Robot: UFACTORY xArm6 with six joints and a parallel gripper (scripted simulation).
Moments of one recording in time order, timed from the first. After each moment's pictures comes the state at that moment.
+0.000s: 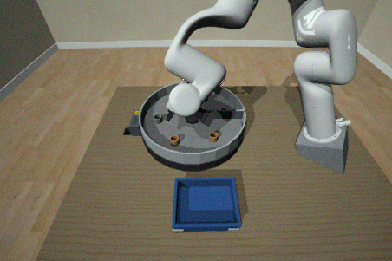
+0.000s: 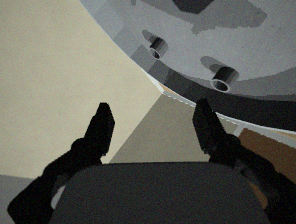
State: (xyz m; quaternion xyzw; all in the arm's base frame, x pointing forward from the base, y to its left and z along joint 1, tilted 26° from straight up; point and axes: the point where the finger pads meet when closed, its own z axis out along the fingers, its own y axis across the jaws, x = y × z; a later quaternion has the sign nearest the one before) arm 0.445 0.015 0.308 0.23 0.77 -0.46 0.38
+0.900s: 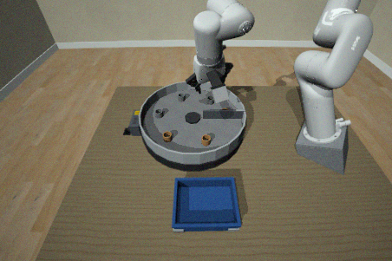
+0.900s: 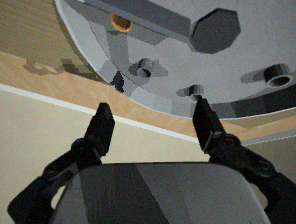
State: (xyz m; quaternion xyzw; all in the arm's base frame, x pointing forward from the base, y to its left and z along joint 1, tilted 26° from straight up) arm 0.336 -0.038 0.299 0.54 0.77 -0.15 0.30
